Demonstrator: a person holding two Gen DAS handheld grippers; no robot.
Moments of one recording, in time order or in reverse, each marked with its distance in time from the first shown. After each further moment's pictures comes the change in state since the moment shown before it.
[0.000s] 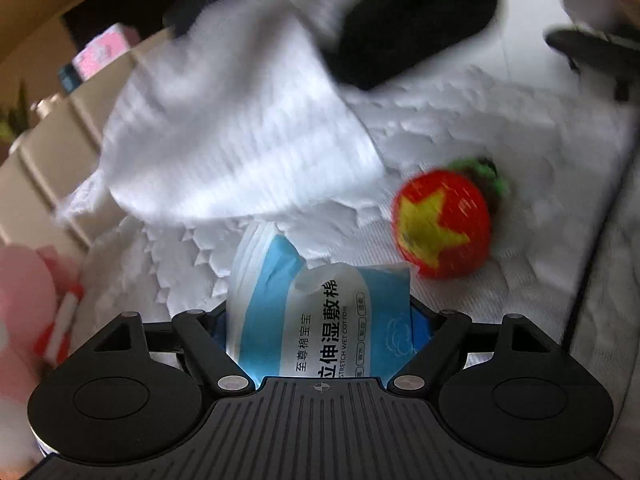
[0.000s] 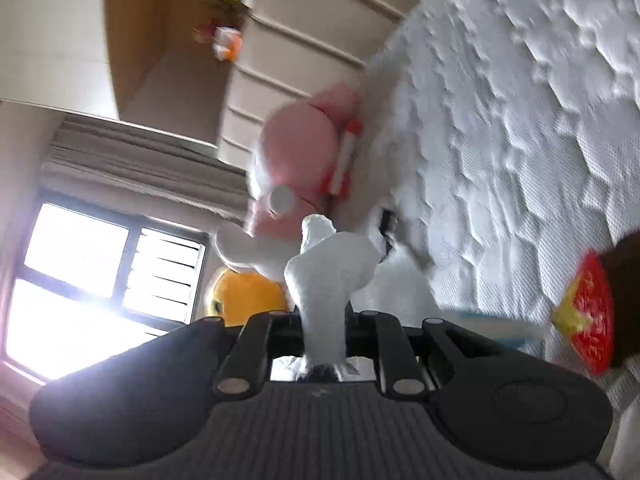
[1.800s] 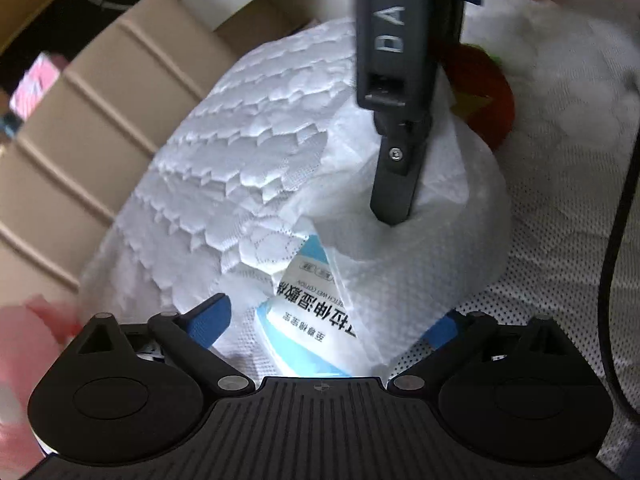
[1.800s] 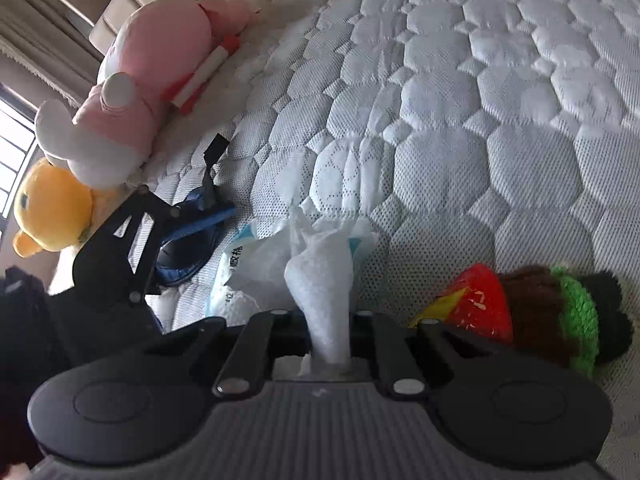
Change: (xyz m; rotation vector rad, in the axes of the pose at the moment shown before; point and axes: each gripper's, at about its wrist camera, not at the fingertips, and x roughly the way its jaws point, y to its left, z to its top) left arm 0.064 0.035 -0.026 0.293 0.102 -0.111; right arm 0.061 -0.006 0.001 -0.332 0.112 -0.522
